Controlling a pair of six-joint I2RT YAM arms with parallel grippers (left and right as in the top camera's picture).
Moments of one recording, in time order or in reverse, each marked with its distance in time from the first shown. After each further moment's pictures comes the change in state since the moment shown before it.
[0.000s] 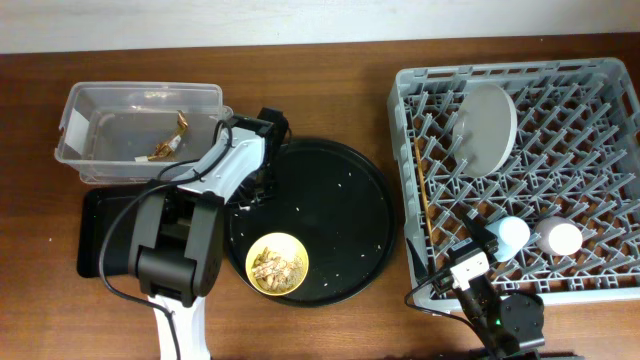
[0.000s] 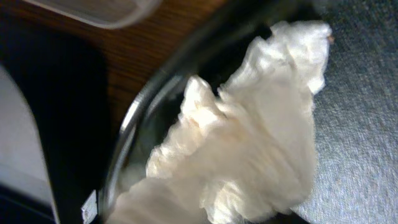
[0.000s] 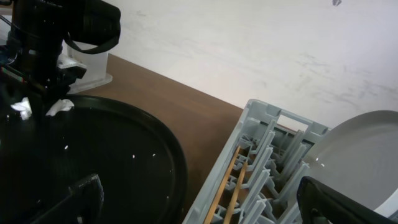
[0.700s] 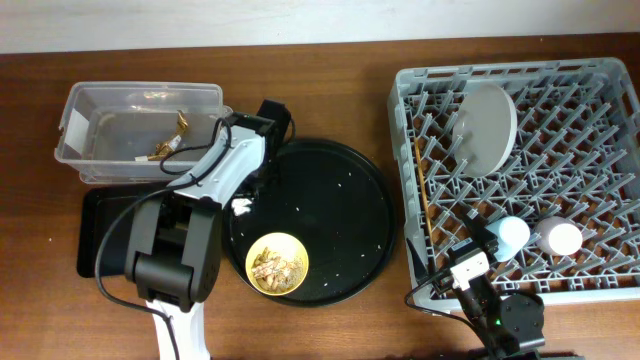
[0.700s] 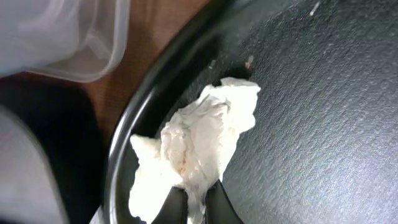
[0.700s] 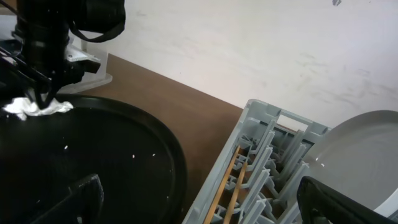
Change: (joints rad) left arm -0.009 -0.033 0.023 0.035 -0.001 0.165; right arm 0.000 0.000 0.000 0.000 0.000 0.000
